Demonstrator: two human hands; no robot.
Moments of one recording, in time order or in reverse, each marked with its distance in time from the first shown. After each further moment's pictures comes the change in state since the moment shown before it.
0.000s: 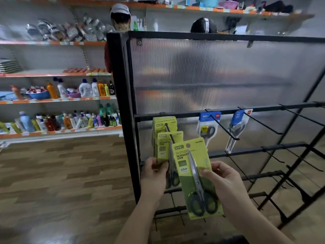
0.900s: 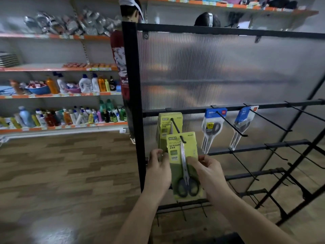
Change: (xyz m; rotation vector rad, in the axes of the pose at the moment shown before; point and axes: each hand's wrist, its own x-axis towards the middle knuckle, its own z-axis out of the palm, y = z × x) left_hand -0.001 0.014 -0.018 0.148 -0.133 0.068; right_hand 0.032 0.021 0.049 -0.064 0.008 0.073
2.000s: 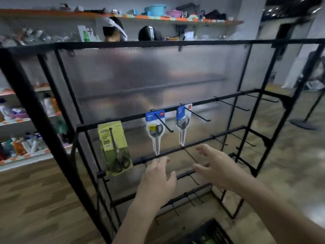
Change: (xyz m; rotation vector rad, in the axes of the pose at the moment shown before) left_hand -0.074 0.052 0.121 0.612 -0.297 0.426; right_hand -0.045 -0.038 -0.199 -0.995 0.046 -0.231
